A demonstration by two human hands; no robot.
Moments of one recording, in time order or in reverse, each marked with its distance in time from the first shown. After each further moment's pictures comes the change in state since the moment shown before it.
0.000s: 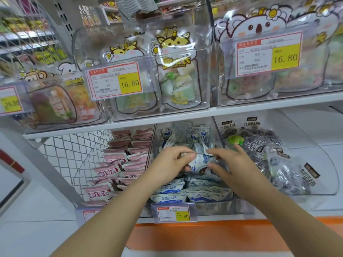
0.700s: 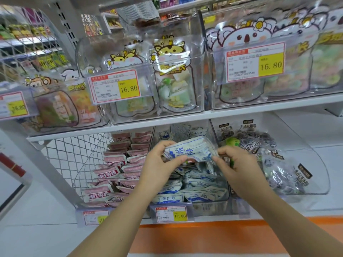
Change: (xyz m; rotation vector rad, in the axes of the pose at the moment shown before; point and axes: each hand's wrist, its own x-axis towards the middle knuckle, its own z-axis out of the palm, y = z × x) left_hand -0.019 -0.003 0.004 -0.277 0.389 0.006; right_hand -0.009 0.000 -0.003 0.260 0.249 0.056
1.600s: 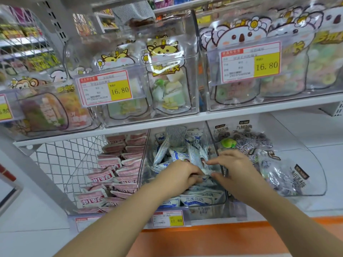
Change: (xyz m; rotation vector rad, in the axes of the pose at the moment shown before) left_hand 0.022 -0.014 0.036 0.768 -0.663 0.212; right_hand 0.004 0.030 0.000 -0.306 -0.223 0.006
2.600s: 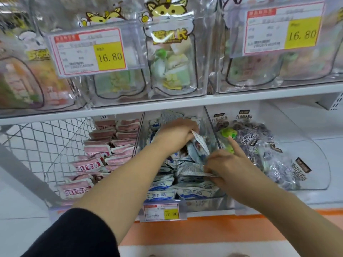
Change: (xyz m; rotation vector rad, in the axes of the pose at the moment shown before) left_hand 0.063 -0.025 -0.026 0.255 0.341 0.080; right_hand 0.001 -0.013 0.000 -0.367 -0.189 -0.281
